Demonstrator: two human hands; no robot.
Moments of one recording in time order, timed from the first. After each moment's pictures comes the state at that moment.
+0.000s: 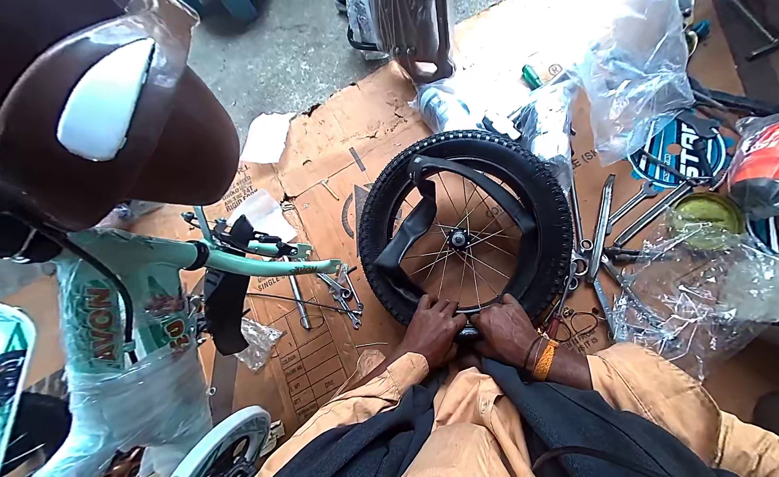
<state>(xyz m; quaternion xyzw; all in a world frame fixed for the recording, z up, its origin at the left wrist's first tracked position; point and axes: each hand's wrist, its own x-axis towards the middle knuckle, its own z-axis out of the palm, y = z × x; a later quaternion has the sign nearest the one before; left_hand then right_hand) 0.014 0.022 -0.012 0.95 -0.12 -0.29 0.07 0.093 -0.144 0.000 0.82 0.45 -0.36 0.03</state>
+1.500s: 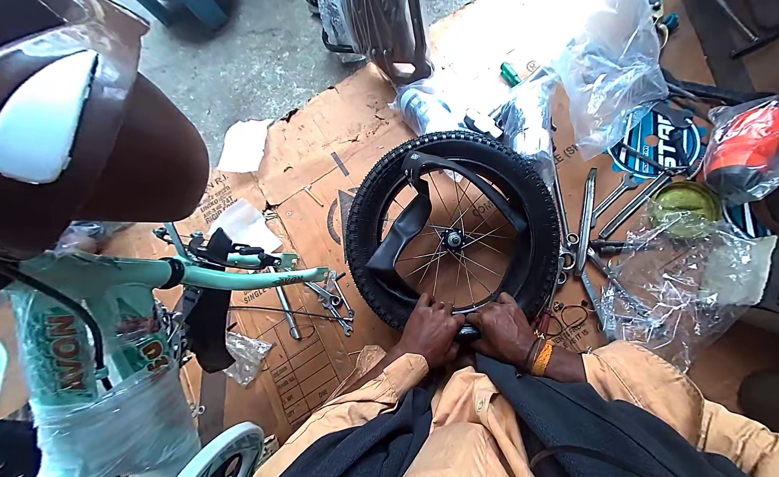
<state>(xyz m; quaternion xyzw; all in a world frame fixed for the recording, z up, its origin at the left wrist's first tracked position) 0.032 0.013 0.002 0.93 -0.15 -0.33 0.05 0.087 -0.166 -0.023 0.85 0.45 -0.26 -0.07</state>
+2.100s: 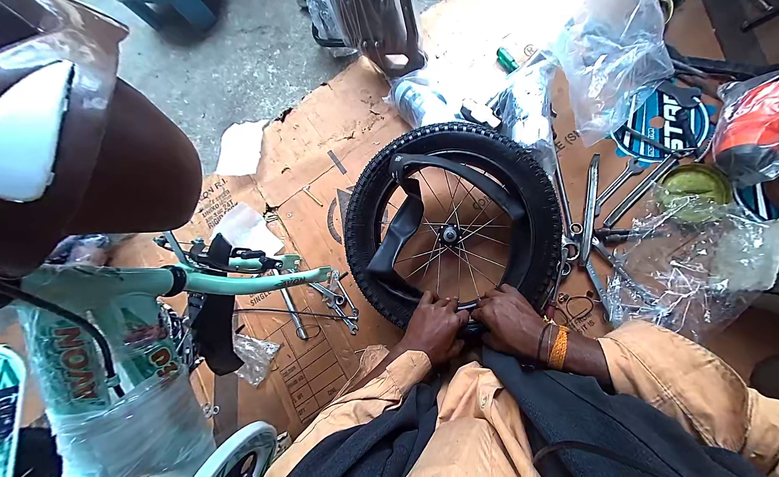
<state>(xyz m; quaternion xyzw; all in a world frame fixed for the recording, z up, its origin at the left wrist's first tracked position) 0.028 0.018 -0.005 0.93 -0.16 -0.31 0.08 0.103 -0.161 0.001 0.81 0.48 -0.33 -0.05</state>
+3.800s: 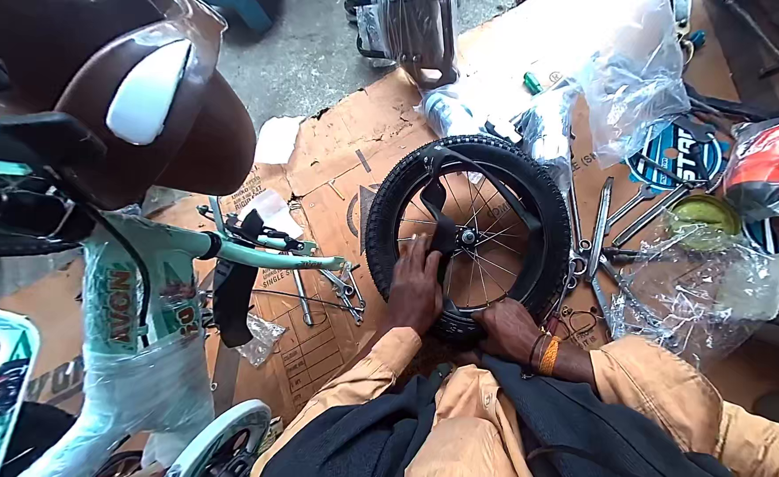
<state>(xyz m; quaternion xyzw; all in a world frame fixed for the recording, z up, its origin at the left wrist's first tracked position) 0.040 0.049 0.018 0.98 0.06 0.03 0.17 0.092 -0.157 -0.003 0.82 0.45 -0.35 -0.05</state>
